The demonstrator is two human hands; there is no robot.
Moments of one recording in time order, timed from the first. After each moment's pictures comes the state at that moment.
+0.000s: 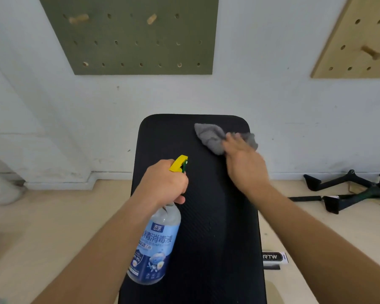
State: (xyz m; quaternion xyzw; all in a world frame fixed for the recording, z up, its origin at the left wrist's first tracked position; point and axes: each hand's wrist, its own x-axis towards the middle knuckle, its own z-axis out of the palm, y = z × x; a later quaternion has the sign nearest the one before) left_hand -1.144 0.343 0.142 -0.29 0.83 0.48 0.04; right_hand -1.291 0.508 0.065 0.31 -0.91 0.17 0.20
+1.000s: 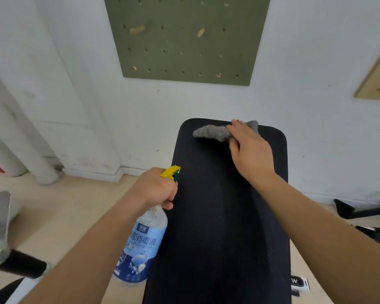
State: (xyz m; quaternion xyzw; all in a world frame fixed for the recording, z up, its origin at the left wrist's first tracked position) left_hand -1.085 0.272 0.133 -0.35 0.78 0.51 0.03; right_hand -1.271 0.437 0.113 0.36 -0.86 0.28 0.22
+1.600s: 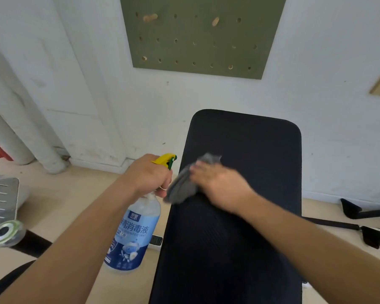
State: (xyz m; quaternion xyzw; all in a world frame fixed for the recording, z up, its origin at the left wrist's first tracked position) left_hand -1.063 0.238 0.131 -0.35 0.78 0.51 0.01; right_hand -1.208 0.407 0.045 0.62 -0.77 0.07 0.11
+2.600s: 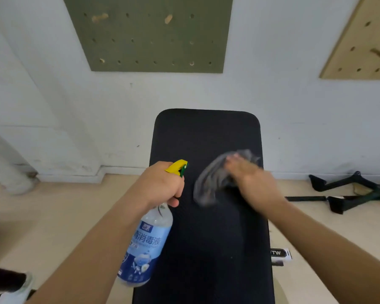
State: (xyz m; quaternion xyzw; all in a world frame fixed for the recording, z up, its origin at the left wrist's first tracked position) left_hand -1.097 0.318 0.145 -0.28 0.81 0.51 0.07; right_hand -1.241 0.532 0.046 0.43 -0.87 0.12 0.19
